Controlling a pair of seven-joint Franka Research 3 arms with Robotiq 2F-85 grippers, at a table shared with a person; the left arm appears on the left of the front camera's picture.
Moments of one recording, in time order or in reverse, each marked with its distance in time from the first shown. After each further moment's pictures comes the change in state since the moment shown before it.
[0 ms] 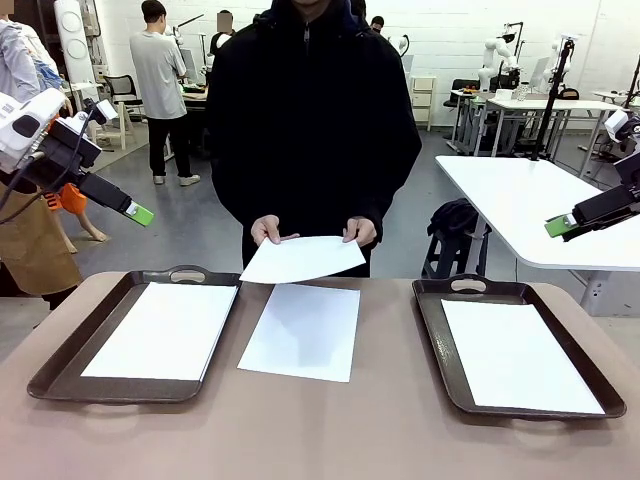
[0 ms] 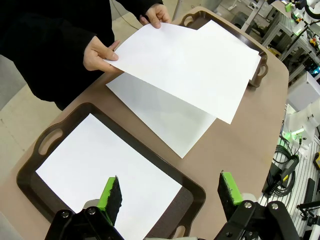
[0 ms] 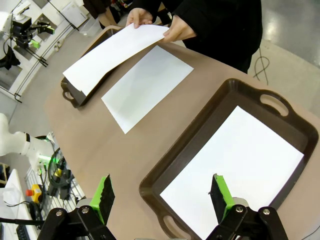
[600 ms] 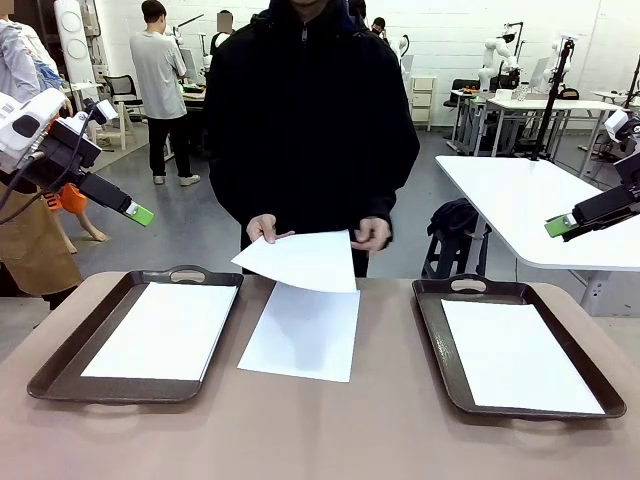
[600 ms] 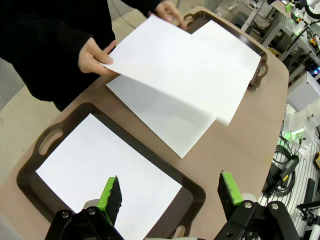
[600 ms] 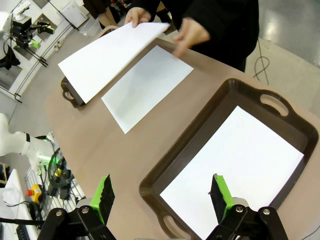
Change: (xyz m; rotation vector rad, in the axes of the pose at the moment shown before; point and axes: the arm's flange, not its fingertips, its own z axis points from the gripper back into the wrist) left arm 0.000 0.000 0.000 0.000 0.000 0.000; right arm 0.000 0.000 0.000 0.000 0.000 0.000
